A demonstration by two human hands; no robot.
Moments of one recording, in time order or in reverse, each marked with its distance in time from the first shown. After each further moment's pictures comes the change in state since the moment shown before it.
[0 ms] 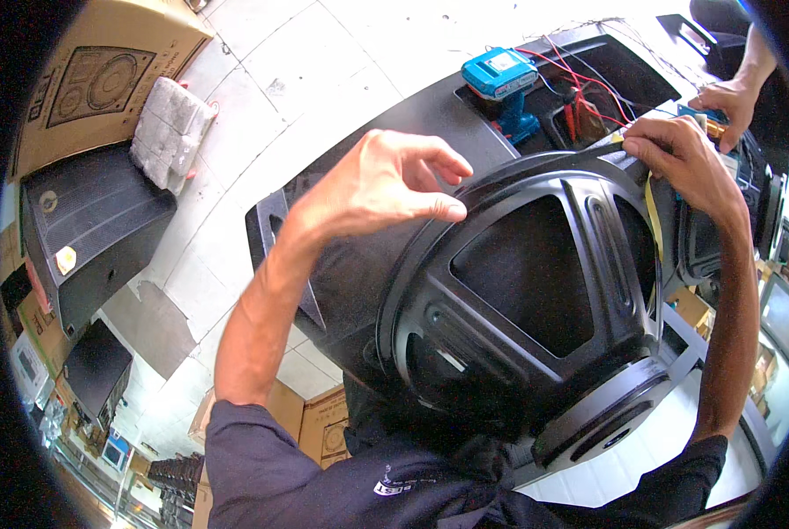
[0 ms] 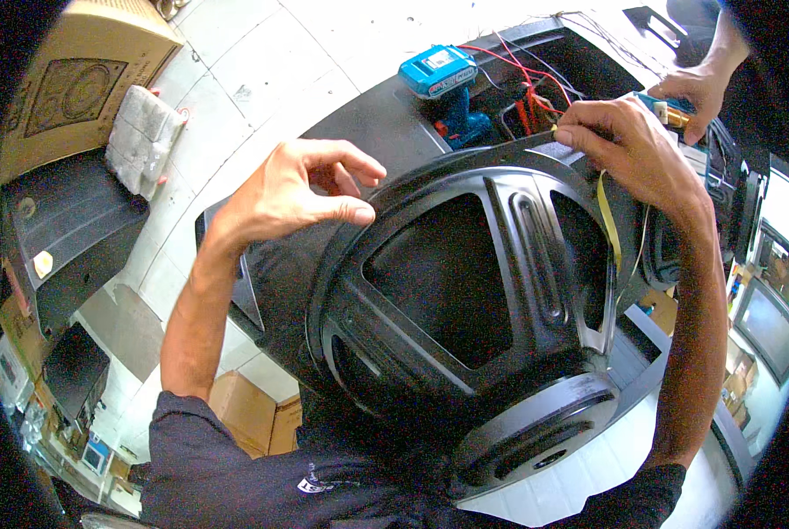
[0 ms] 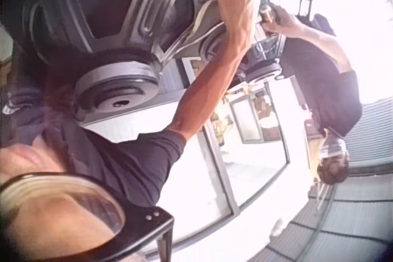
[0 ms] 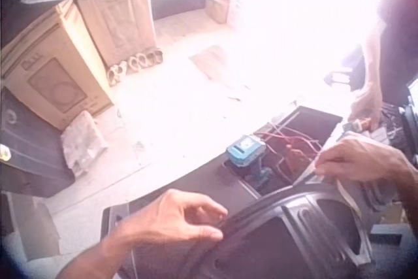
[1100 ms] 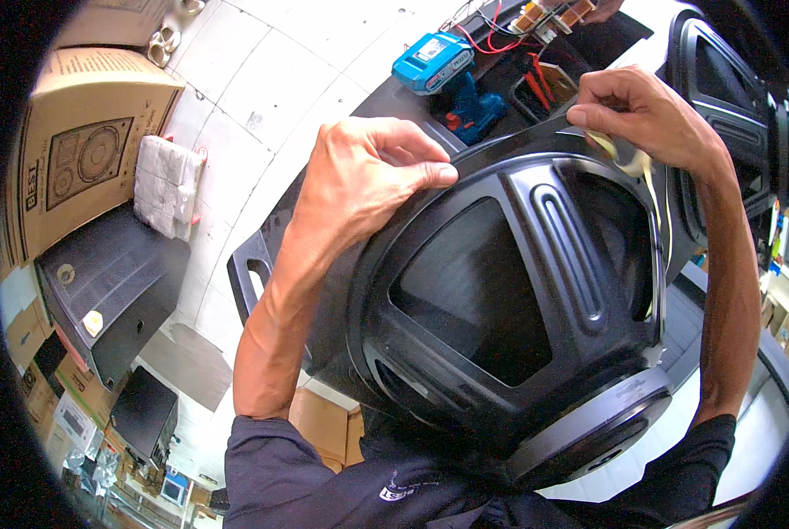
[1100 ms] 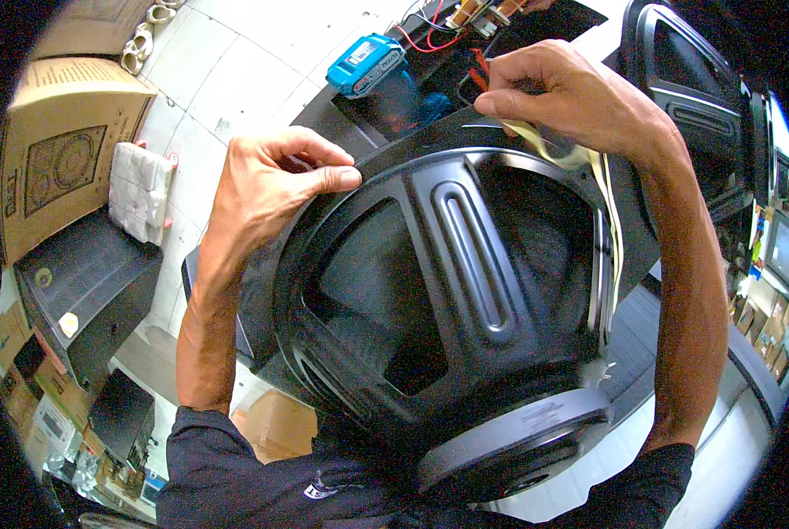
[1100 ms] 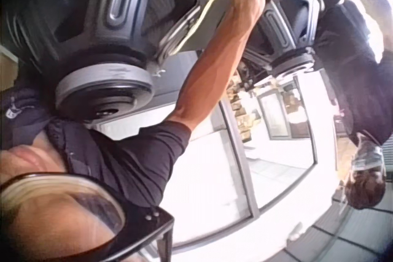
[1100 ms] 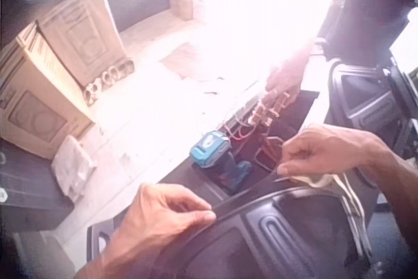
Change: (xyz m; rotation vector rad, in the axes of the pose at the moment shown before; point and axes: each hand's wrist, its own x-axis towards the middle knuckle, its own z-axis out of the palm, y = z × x) left_hand 0.049 0.029 0.037 0.149 0.227 -0.077; right_hand 0.006 0.037 0.023 0.277 -0.080 -0.037
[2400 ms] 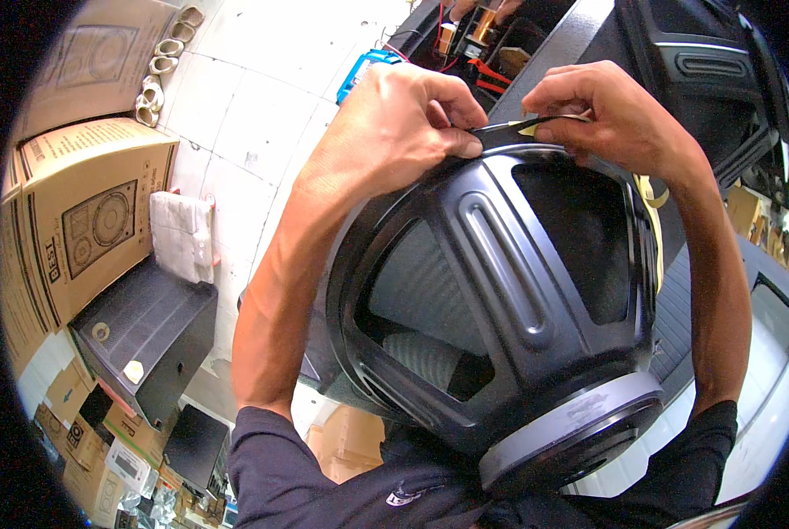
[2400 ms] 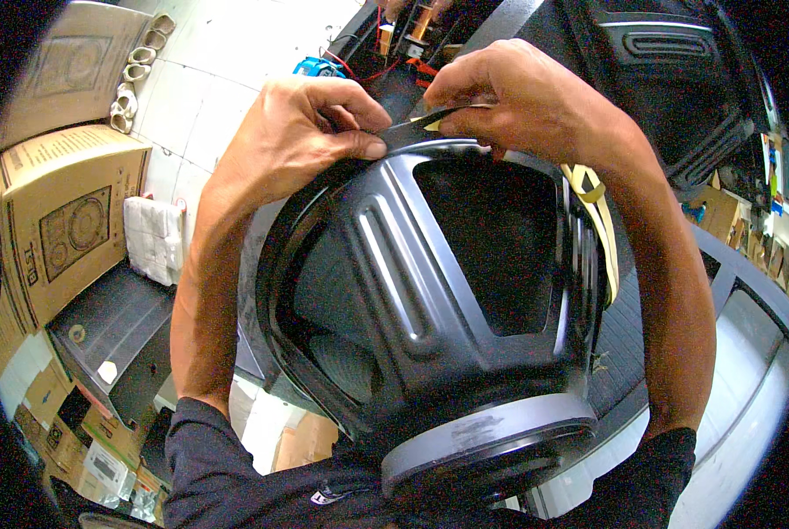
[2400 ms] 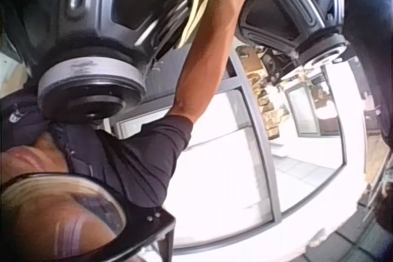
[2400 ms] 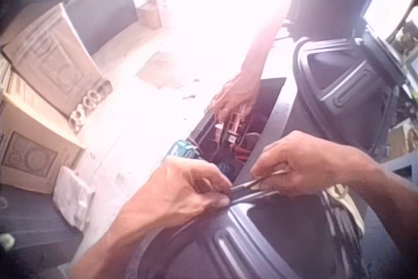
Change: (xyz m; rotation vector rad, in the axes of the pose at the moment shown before) left_hand 0.075 0.054 0.038 0.267 -0.324 0.264; right_hand -0.033 0.024 0.029 0.185 0.277 -0.015
